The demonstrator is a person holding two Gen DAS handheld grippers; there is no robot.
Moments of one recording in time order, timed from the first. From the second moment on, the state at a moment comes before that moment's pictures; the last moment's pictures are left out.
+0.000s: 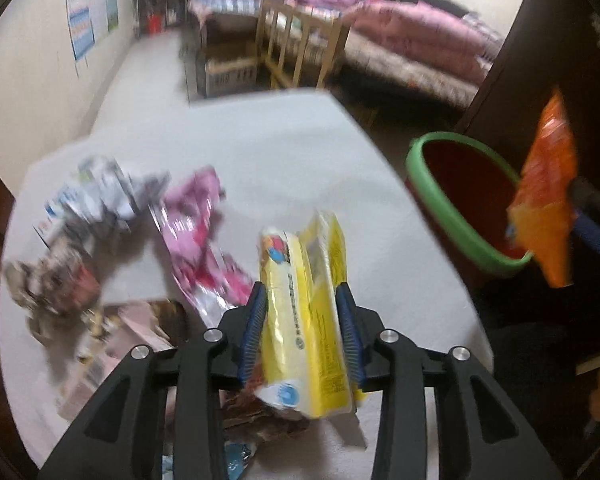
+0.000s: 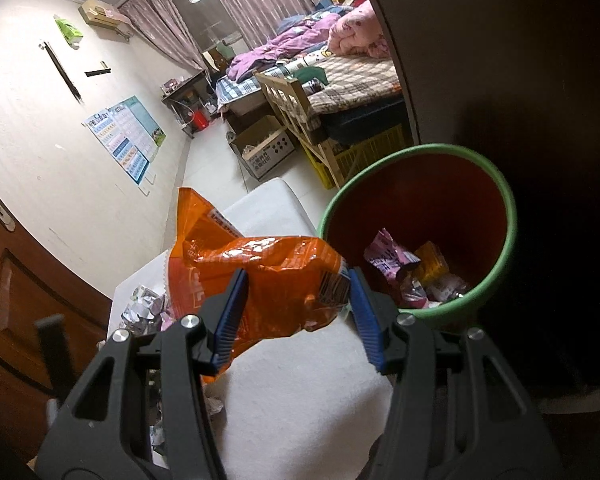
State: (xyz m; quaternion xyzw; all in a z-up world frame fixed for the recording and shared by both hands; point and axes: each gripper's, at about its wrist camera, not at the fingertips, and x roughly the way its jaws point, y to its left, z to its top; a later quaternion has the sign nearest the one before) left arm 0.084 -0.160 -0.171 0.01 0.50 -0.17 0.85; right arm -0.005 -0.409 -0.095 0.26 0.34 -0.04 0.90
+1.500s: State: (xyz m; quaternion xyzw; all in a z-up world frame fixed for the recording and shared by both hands) left arm 0.052 -0.216 -0.053 0.06 0.34 -0.26 0.90; right arm -0.004 -0.436 -0.105 0.25 0.34 -0.11 0.90
